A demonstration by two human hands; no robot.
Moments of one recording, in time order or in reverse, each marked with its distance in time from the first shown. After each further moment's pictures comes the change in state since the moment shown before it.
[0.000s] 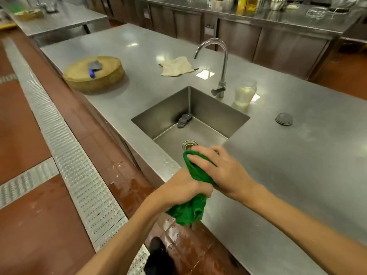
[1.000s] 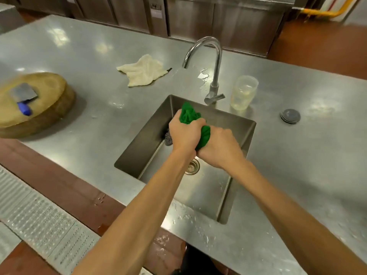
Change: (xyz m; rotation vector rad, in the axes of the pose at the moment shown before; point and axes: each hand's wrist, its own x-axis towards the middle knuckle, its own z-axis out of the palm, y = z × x) left_hand 0.286 0.033 -0.198 -0.565 0.422 0.045; right_hand 0.241 0.138 0.112 0.065 -0.205 1.221
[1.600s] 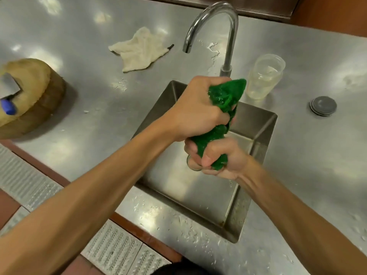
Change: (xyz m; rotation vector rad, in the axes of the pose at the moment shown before) left_hand 0.081 0.059 0.025 0.454 -0.773 0.271; right_hand 0.073 0.015 0.013 1.532 -0.969 -0.029
